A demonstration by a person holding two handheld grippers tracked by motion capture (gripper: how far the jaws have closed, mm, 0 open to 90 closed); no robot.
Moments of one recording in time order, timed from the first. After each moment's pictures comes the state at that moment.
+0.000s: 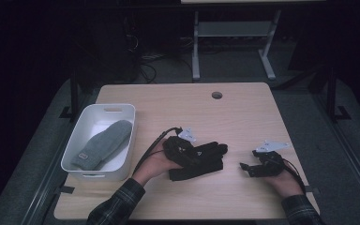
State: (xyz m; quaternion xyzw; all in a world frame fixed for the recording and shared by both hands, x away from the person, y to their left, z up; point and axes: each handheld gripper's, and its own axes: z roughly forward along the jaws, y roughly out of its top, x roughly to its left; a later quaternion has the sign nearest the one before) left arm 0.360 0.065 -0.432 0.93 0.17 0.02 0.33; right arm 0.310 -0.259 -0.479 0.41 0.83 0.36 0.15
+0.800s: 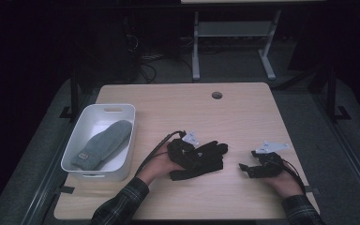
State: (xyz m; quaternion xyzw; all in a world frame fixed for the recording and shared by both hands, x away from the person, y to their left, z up) left arm 0.367 0.061 -0.460 0.93 0.16 0.01 0.34; right arm 0.309 -0.258 -0.480 0.39 0.83 0.36 0.15
